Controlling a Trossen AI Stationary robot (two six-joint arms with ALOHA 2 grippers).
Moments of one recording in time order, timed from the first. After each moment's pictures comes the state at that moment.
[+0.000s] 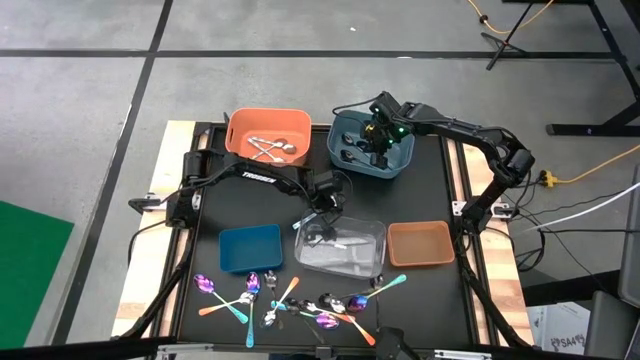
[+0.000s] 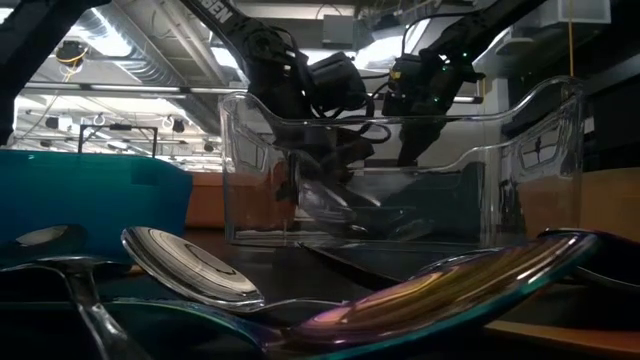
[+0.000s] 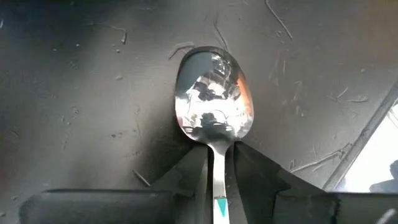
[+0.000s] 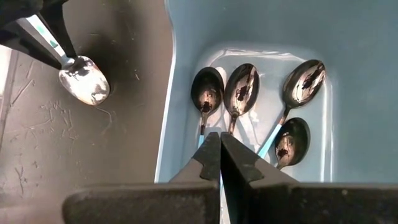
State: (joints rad) left arm 0.16 2.07 1.34 -0.38 -0.04 -0.44; right arm -0.68 1.67 1.26 -0.70 -0.31 -0.51
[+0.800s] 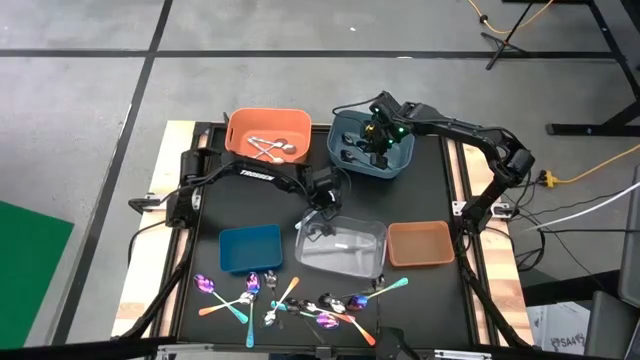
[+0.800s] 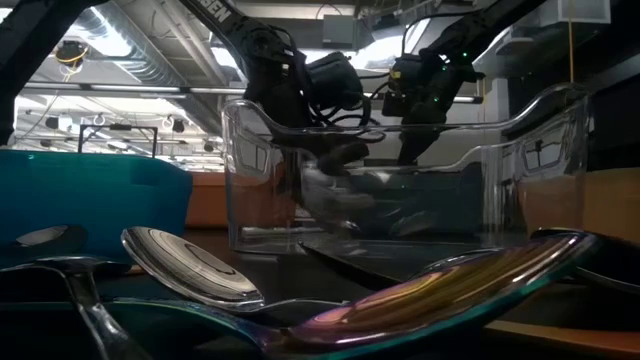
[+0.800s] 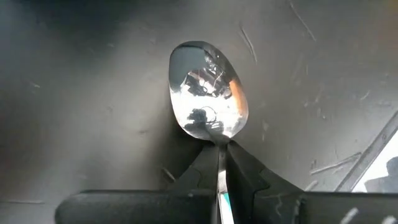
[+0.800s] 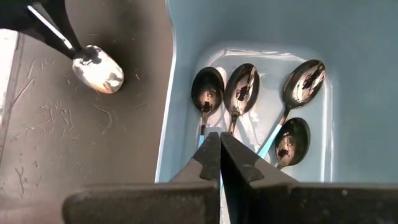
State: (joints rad) left arm 0.18 2.04 1.34 -0.39 -0.06 -0.44; right arm -0.68 1.67 1.26 -0.70 -0.31 -0.51
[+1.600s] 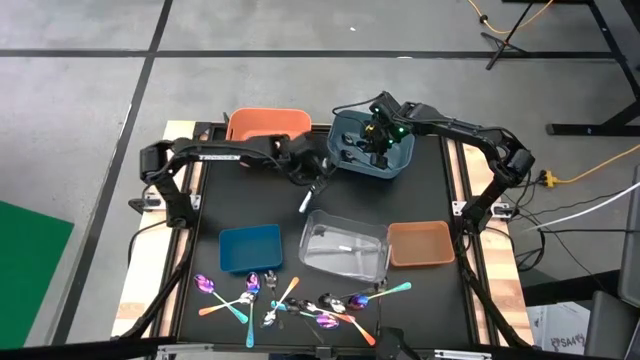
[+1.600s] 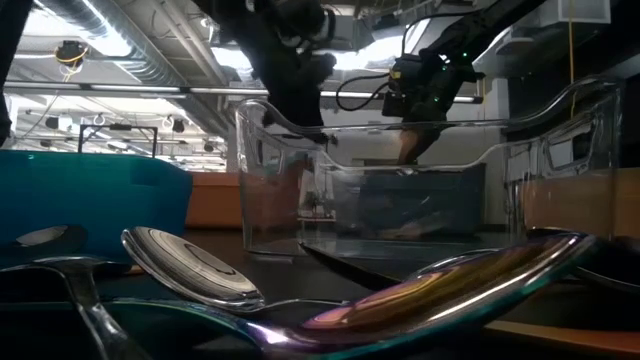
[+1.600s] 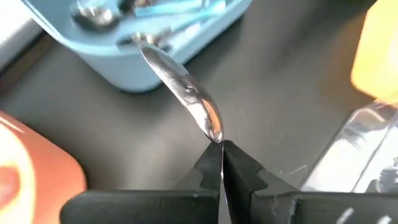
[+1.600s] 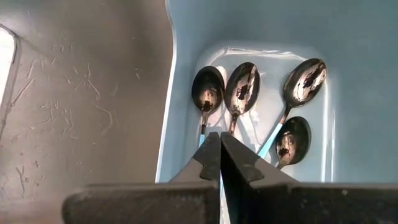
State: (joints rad) left arm 0.27 1.72 1.34 -0.50 -0.07 -0.29; right arm -0.68 1.67 1.26 -0.70 -0.31 -0.50
